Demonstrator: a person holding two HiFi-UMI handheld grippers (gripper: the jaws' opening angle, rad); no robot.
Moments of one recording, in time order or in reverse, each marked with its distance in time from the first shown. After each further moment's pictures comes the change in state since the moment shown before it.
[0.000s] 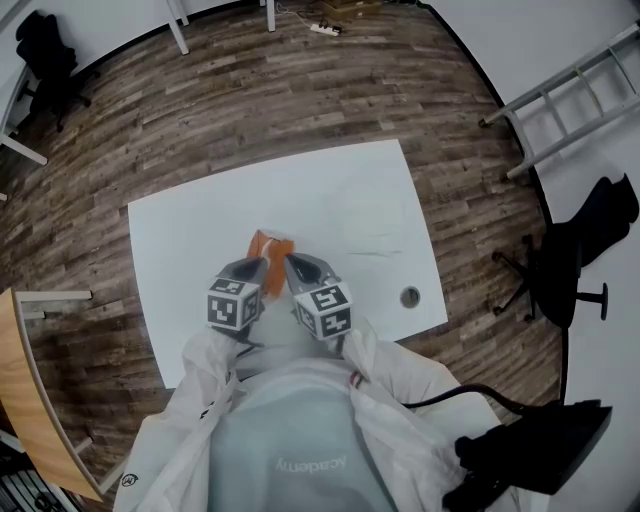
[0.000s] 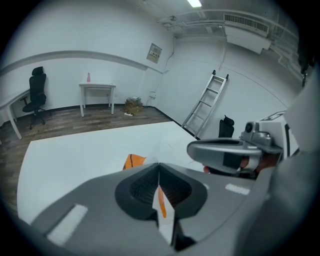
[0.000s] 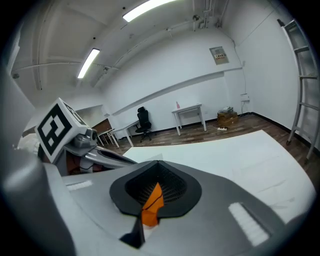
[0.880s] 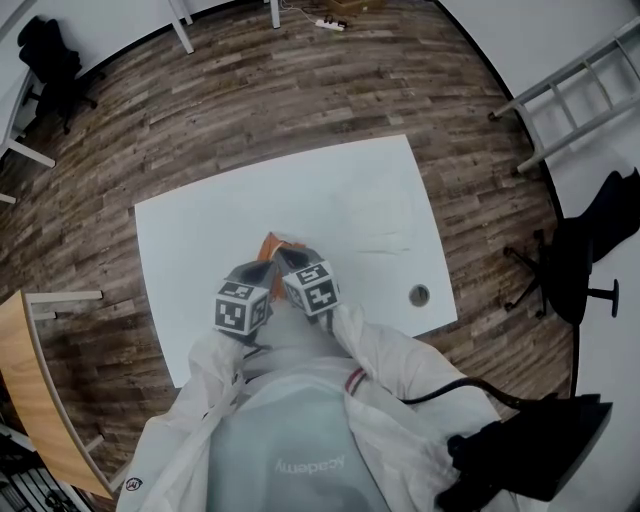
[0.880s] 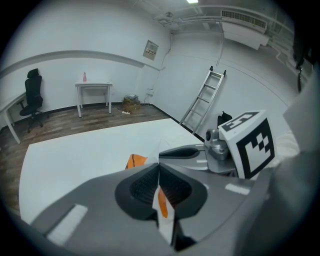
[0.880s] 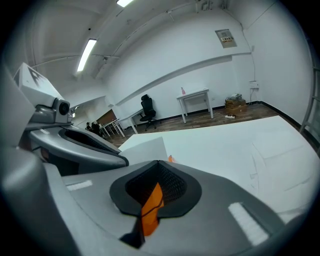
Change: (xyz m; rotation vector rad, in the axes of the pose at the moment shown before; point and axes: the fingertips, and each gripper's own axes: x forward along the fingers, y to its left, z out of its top) left arm -0.004 -0.008 -0.005 0.029 0.041 -0.012; right arm 0.065 0.002 -0.033 -0.001 0.143 0.072
